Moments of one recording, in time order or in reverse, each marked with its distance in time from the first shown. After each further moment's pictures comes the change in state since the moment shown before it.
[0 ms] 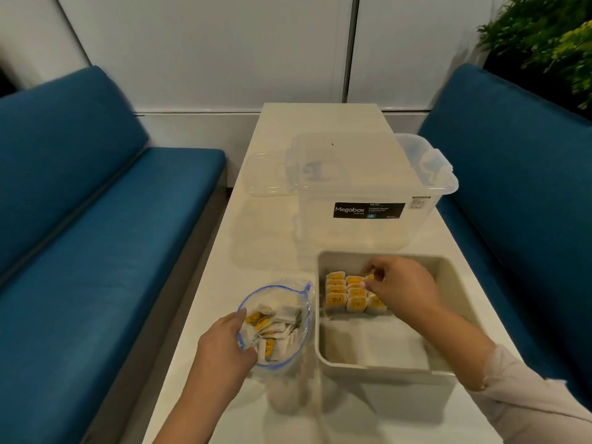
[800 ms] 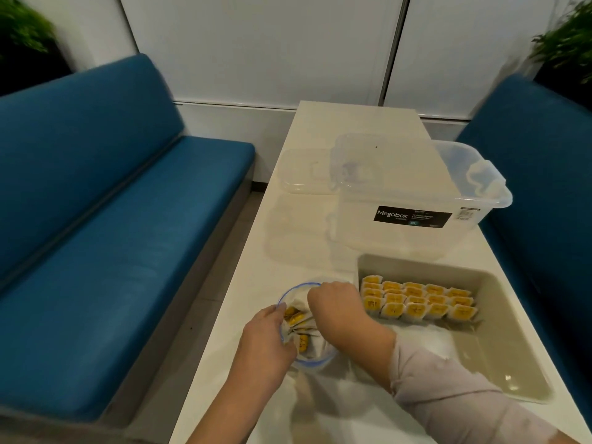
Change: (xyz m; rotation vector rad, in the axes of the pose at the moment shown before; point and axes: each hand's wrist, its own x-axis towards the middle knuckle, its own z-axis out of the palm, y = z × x) left_hand 0.001 -0.006 -0.001 -0.045 -0.022 0.056; right_hand -0.011 -0.132 0.070 -0.552 -0.264 -0.456
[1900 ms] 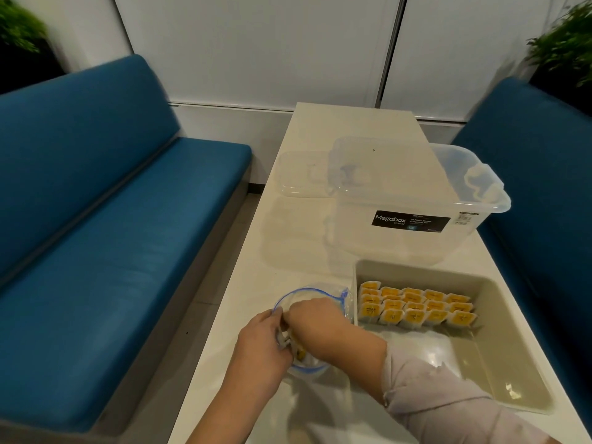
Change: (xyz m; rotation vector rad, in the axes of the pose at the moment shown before) left_hand 0.005 0.003 -0.003 -0.004 0.036 0.048; right_hand 0.013 -0.013 0.010 0.033 -0.043 -0.247
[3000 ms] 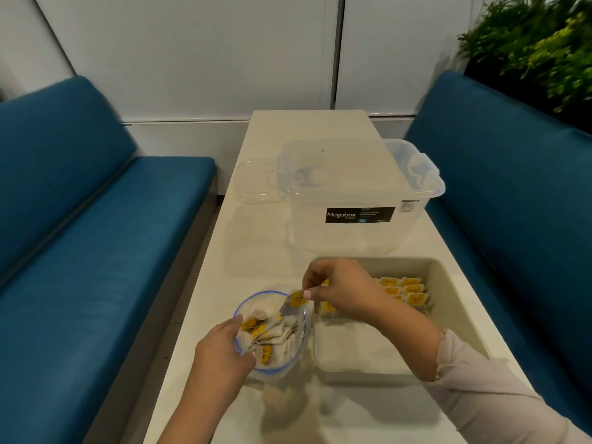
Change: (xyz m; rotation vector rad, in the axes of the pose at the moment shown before) left_hand 0.003 0.003 0.003 0.076 -0.021 -0.090; right_hand -0.074 0.082 -0.030 0.851 0.340 0.323
